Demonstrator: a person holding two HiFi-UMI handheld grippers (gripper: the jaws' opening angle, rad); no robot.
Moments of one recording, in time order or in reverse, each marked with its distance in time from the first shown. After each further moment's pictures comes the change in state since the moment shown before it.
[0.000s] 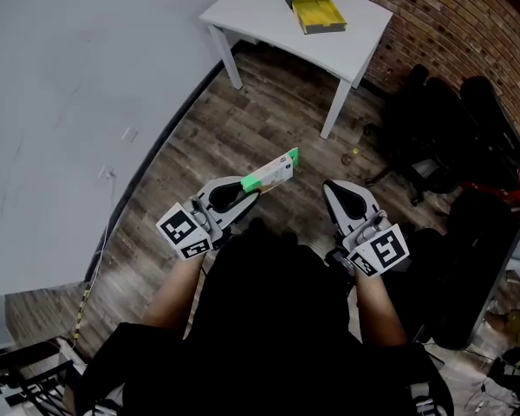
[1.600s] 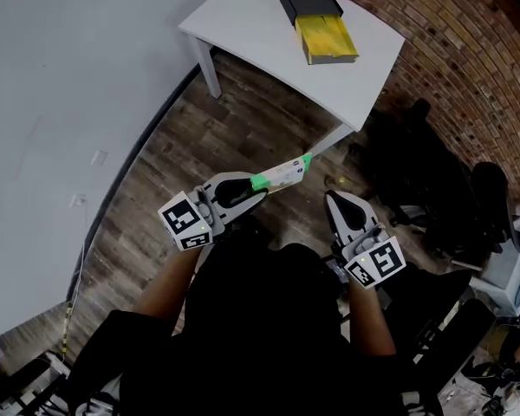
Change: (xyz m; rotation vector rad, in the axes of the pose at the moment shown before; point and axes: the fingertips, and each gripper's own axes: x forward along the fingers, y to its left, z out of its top) left arm 0.095 0.244 0.021 -0.123 -0.039 -0.165; right arm 0.191 -0.157 -0.019 0.052 0.161 -0.105
